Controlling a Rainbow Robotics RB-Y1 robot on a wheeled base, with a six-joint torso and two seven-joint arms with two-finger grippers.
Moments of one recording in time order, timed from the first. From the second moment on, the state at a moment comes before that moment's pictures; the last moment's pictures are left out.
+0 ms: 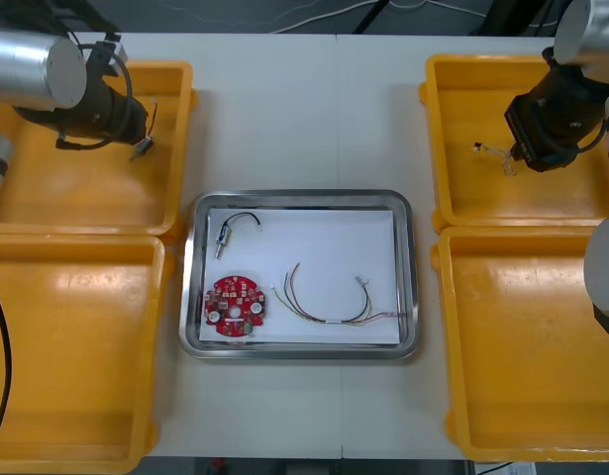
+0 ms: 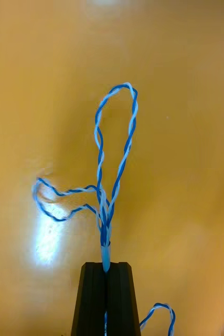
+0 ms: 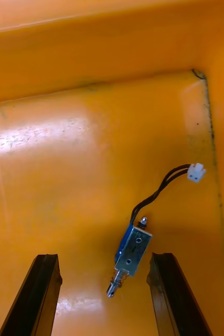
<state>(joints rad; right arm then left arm) -1.06 -0.42 -0.30 -0.87 -0.12 1.53 0.39 -0.83 0.57 -0.08 -1.22 0.49 1.27 -1.55</state>
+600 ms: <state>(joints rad) -1.04 -0.50 -0.20 -1.07 -0.15 1.69 1.01 -0.83 0.56 -0.13 -1.15 0.48 1.16 -1.72</state>
